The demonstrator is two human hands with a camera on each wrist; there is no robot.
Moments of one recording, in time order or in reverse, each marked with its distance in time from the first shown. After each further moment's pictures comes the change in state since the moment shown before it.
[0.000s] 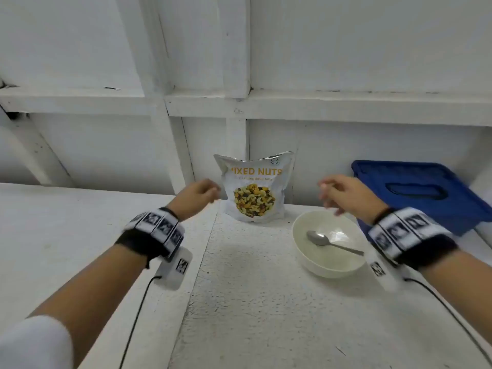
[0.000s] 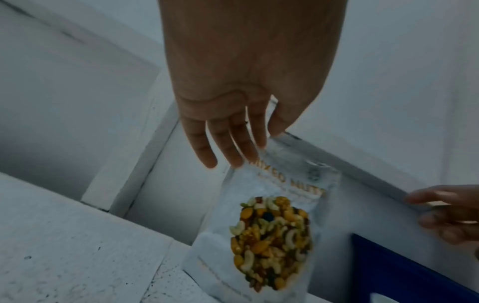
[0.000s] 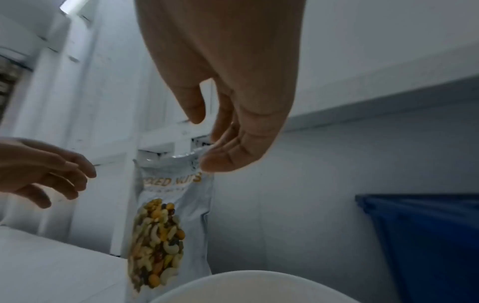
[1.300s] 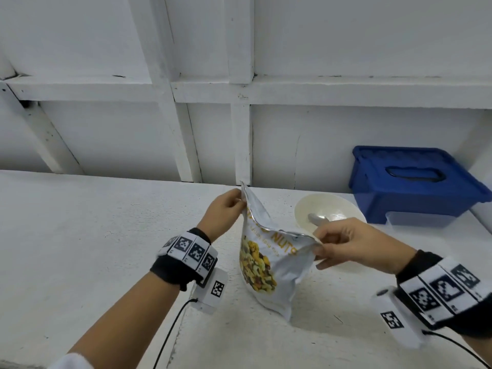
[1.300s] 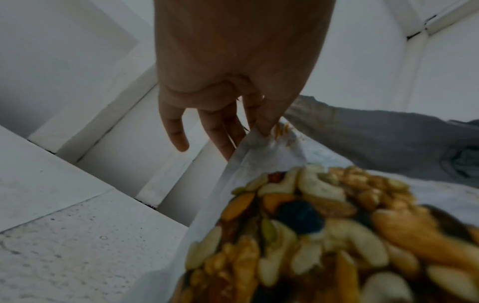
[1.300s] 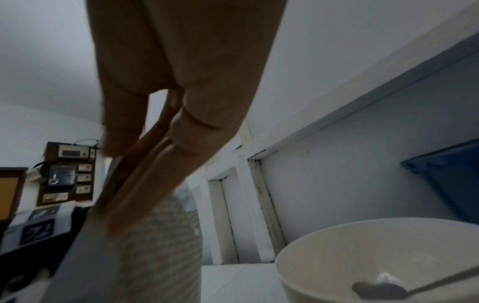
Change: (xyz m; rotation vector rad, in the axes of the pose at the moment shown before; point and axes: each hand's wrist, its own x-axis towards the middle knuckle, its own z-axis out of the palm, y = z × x) left_hand -0.070 0.025 0.062 -0.250 0.083 0.064; right_hand -0.117 0.001 0.026 0.293 -0.536 -0.030
